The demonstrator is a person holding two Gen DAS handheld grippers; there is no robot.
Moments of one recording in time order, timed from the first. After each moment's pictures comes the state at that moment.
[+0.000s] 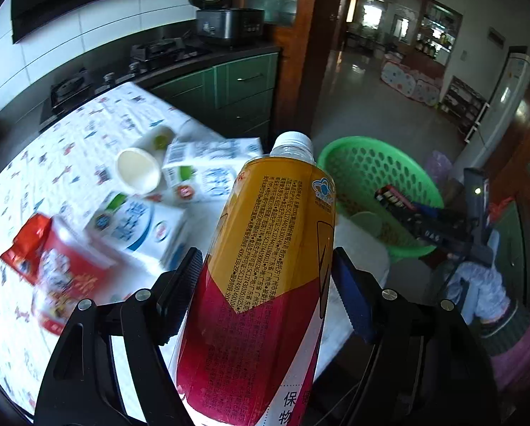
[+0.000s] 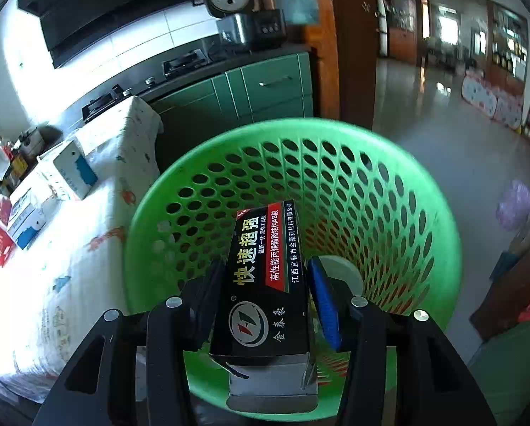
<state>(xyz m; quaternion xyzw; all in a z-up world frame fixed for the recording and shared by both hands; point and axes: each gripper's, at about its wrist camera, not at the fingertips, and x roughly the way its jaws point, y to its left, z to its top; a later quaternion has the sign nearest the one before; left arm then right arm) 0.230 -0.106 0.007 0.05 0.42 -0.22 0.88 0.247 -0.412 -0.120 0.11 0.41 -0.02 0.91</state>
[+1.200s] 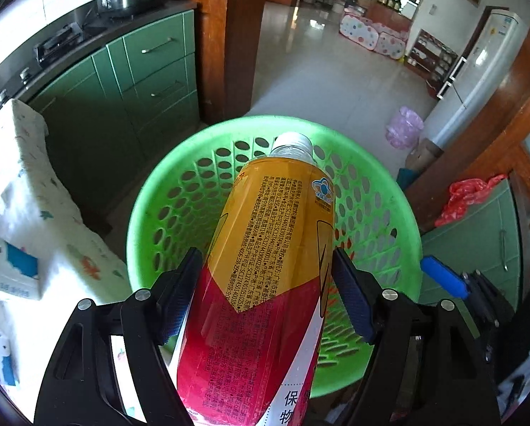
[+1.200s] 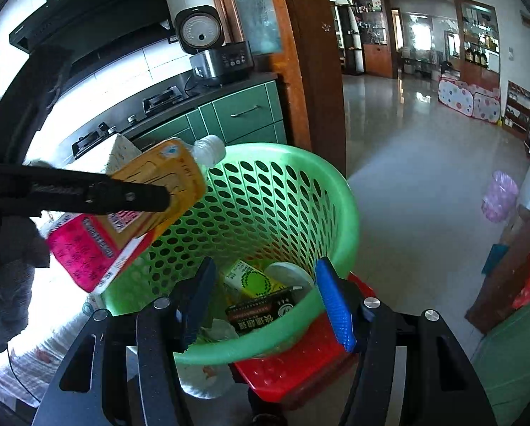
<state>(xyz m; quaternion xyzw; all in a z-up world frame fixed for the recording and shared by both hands) 0.309 -0.334 -0.065 0.09 0.50 -0.29 0.81 0.184 -0.469 -0.108 0.13 0.34 -0.05 0.93</state>
